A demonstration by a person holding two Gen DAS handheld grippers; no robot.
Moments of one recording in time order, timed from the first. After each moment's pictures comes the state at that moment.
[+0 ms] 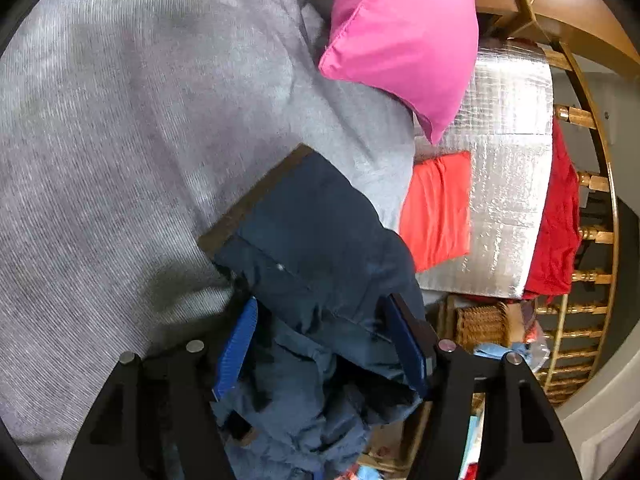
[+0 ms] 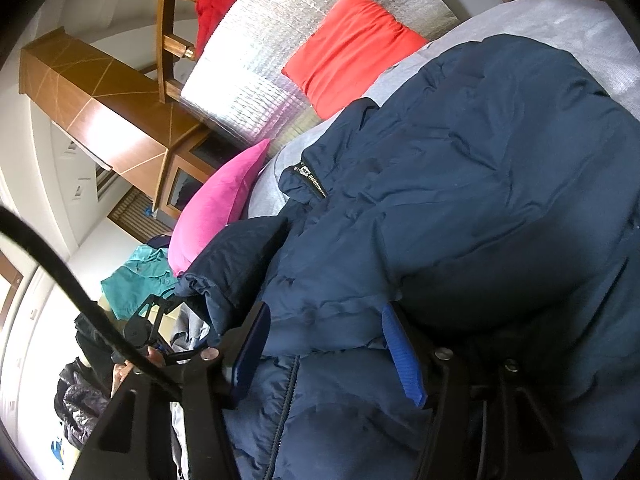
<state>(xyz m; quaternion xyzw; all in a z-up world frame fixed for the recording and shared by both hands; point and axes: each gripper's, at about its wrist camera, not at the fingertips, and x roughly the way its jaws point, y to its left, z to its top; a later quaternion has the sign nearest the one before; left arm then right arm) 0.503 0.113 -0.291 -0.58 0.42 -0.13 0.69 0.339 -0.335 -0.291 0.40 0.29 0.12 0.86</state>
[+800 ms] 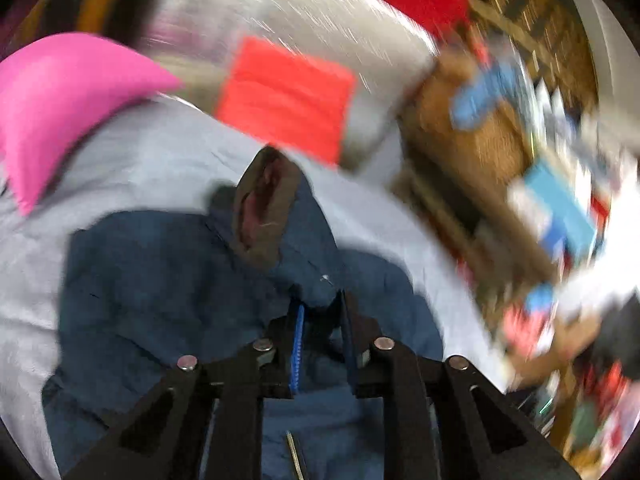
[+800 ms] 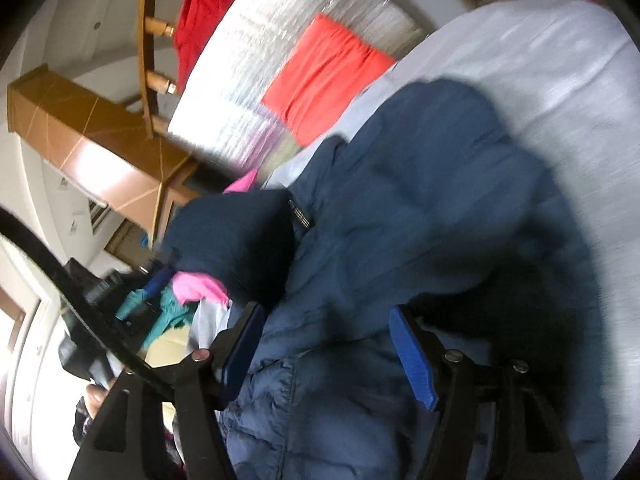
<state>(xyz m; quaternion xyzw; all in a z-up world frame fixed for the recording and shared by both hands) 0.445 -0.126 -0.152 -0.09 0.39 -0.33 0.85 0.286 -0.378 -0.268 0.45 0.27 0.07 0.85</state>
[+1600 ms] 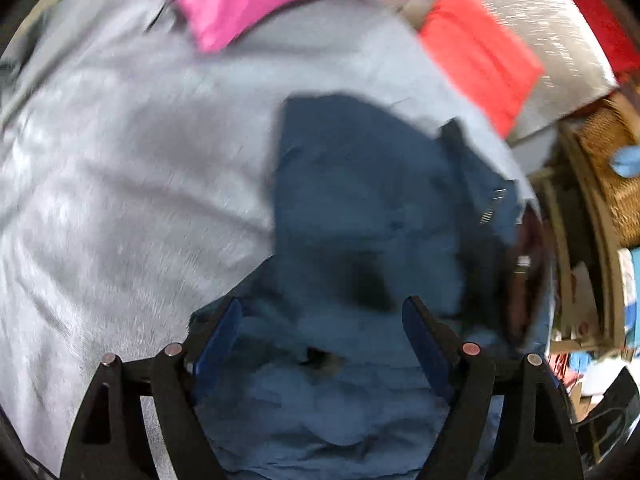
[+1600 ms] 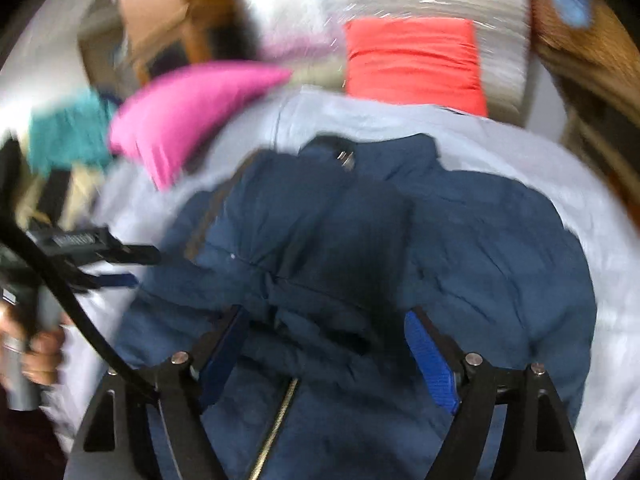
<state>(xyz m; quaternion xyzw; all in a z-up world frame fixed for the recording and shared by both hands) 0.484 0.029 -0.247 -0.19 0.57 -0.11 0.79 0.401 -0.229 -0.203 0.03 0.42 0.03 0.91</state>
